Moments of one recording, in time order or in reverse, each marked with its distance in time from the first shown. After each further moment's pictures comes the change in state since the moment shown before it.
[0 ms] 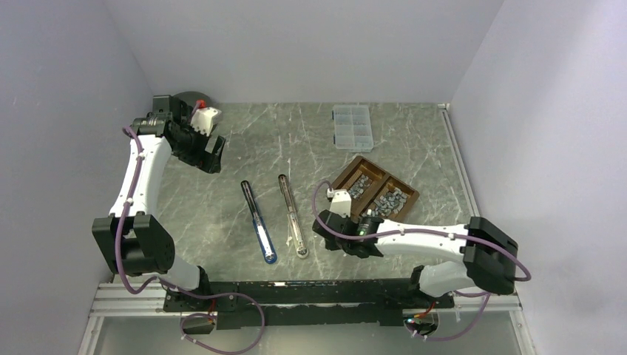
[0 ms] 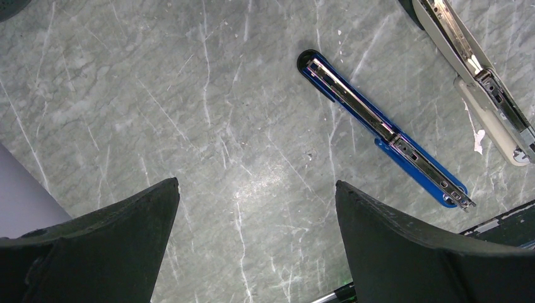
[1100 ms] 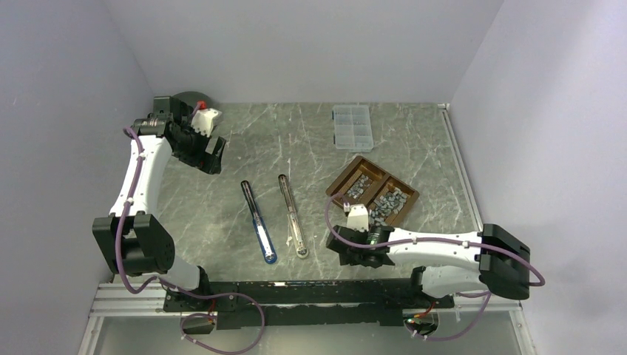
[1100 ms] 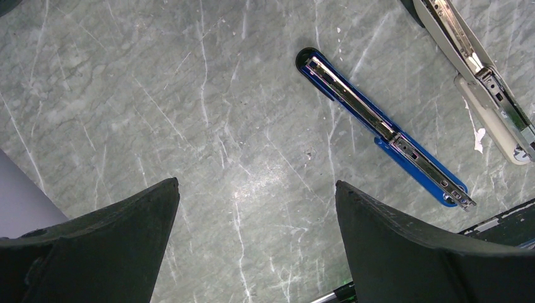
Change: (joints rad) left arm 0.000 0.000 -0.012 0.005 0.002 0.001; right arm 0.058 -0.137 -0.098 -0.292 0.018 0.118
